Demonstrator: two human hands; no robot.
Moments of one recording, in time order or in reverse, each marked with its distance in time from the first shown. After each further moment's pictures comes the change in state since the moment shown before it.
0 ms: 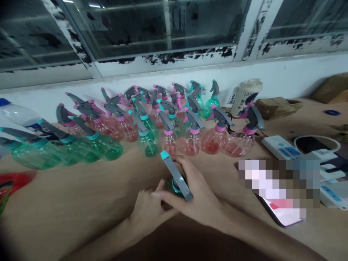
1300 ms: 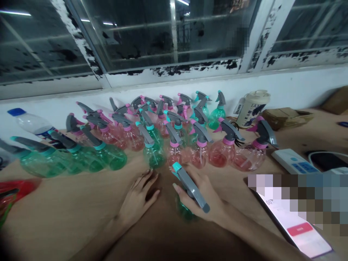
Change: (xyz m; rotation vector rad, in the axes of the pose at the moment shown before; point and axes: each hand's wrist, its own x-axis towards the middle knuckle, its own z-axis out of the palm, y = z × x) left_hand 0.002 -0.099 0.003 0.299 0.139 0.057; right_hand 0.030 0.015 0.000 -0.014 -0.029 -0.155
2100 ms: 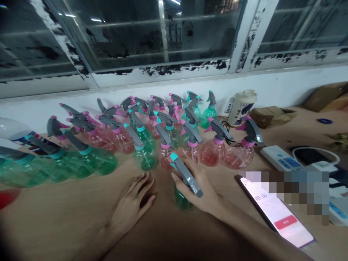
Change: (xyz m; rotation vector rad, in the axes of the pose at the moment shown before) left_hand 0.002 0.002 0.005 0.053 -0.001 0.100; right_hand 0.015 -0.009 -0.021 -0.155 0.126 0.048
